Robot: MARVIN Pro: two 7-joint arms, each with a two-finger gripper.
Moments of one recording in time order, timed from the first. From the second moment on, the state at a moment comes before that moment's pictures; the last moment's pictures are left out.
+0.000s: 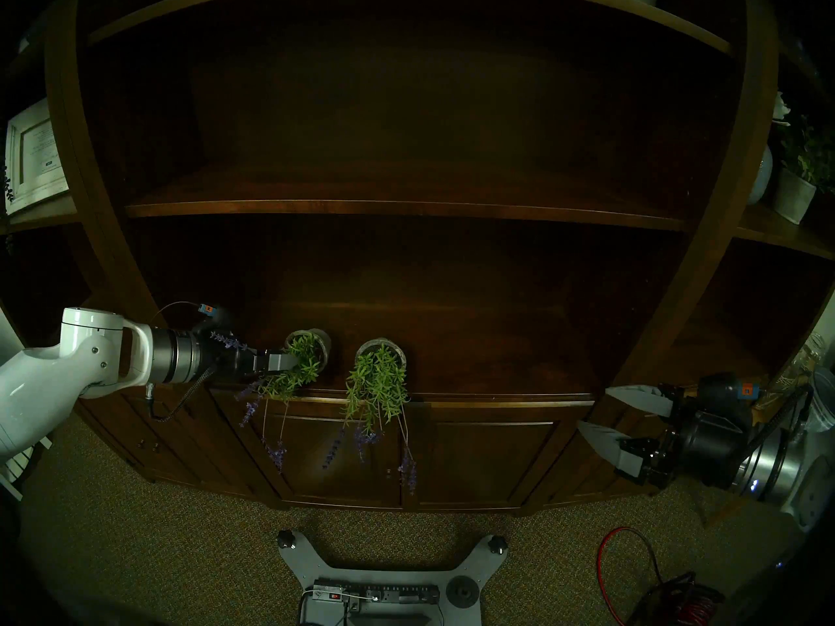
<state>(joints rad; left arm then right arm) 1.65 -0.35 -1.39 -1.99 -1.46 0.64 -0.05 1.64 -0.87 -2.88 -2.35 1.68 -0.94 0.62</state>
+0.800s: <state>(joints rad) 1.47 -0.52 -1.29 -1.94 -1.38 0.83 0.06 1.64 -0.87 -2.88 -2.35 1.68 -0.94 0.62</state>
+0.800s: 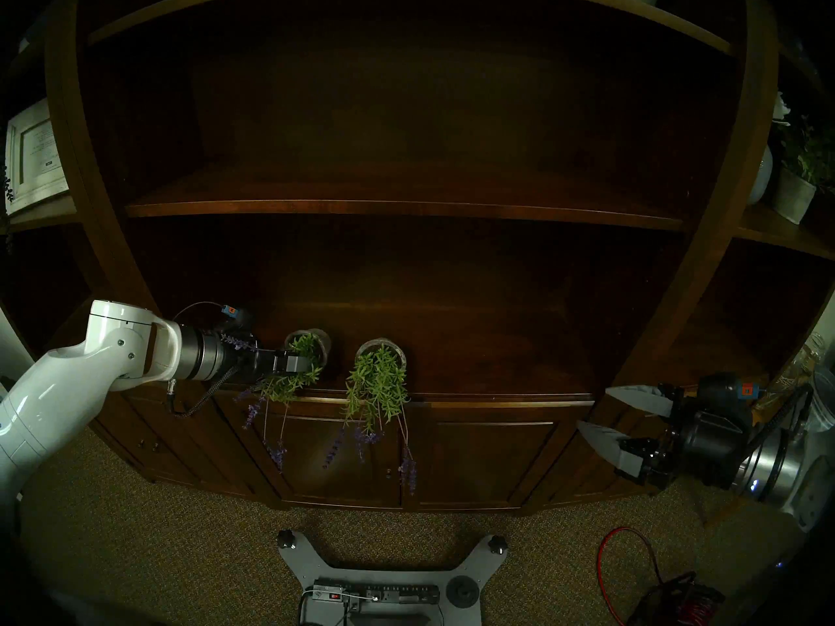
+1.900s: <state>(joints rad) 1.41 -0.62 -1.29 -1.99 -1.44 0.96 0.30 1.64 -0.87 -2.88 -2.35 1.68 -0.94 0.62</state>
